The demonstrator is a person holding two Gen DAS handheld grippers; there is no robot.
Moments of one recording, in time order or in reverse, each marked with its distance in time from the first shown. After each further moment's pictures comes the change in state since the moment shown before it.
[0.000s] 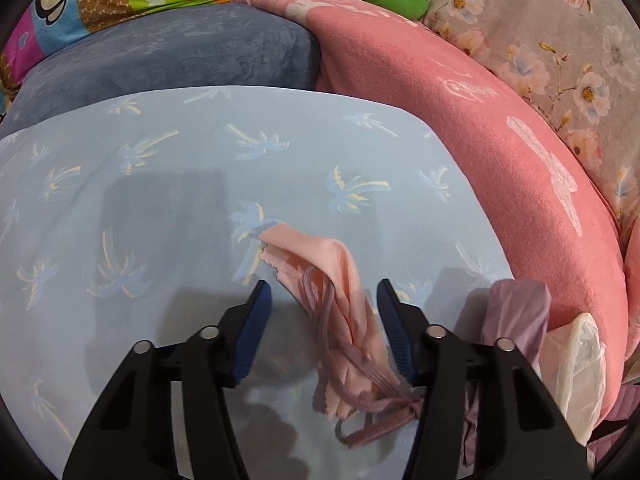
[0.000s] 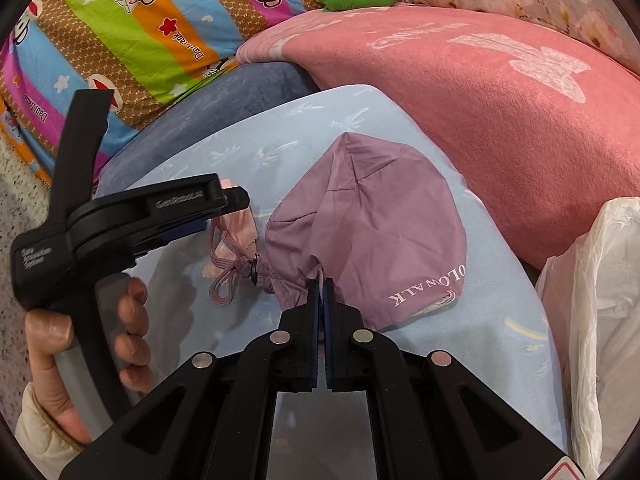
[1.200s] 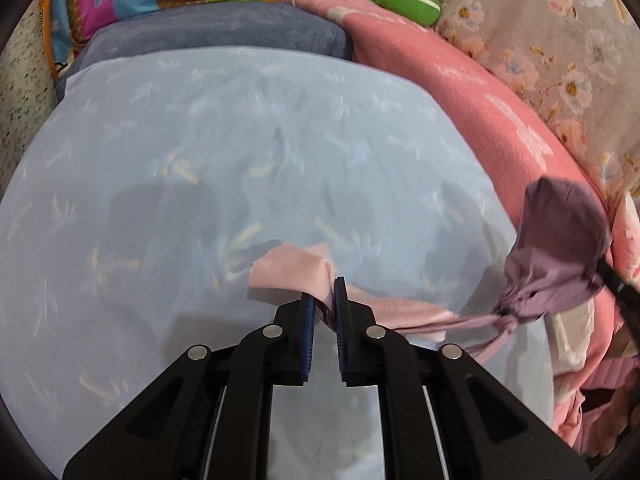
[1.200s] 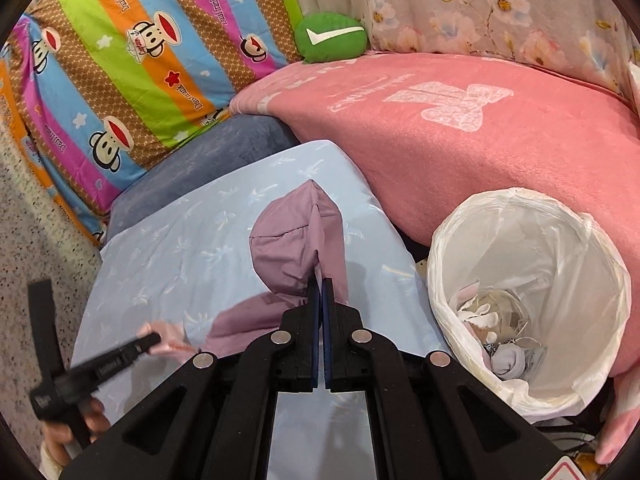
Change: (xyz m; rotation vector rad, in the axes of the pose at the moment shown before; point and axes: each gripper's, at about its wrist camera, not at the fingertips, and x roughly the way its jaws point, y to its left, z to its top) left arm -0.119 0.041 -0.136 -0.054 0.014 0.029; right arm -0.160 -0.030 -0.048 0.031 -0.178 -0.033
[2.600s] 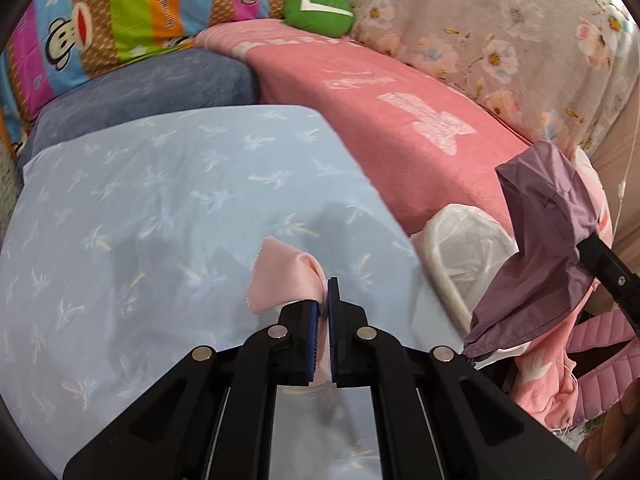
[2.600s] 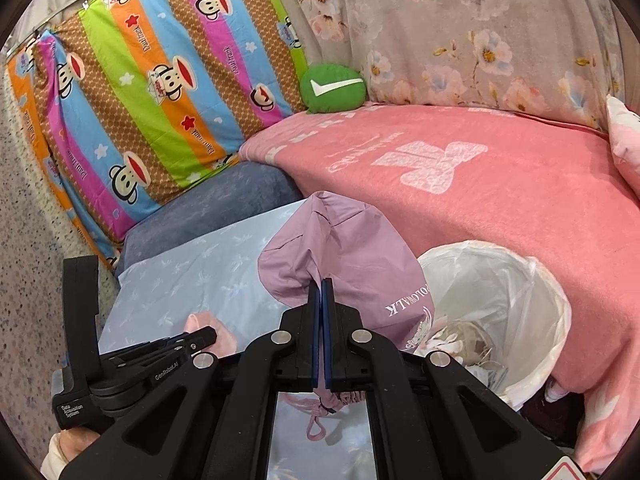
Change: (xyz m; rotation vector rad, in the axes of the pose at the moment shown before) left arm -0.046 -0.129 0.006 0.207 -0.086 -0.106; right arm -0.104 -0.020 0.012 -0.010 -0.155 -0.011
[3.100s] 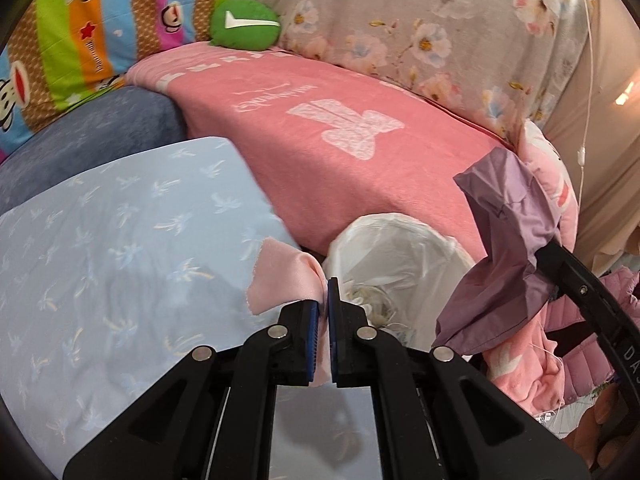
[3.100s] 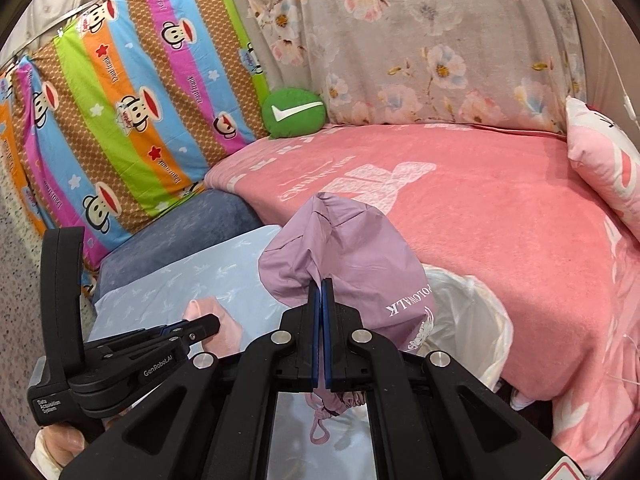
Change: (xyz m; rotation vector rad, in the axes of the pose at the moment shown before) left arm 0.009 -0.091 0.023 0.151 -0.013 -0.121; right arm -0.029 -0.067 0.019 0.054 -0.069 -0.097
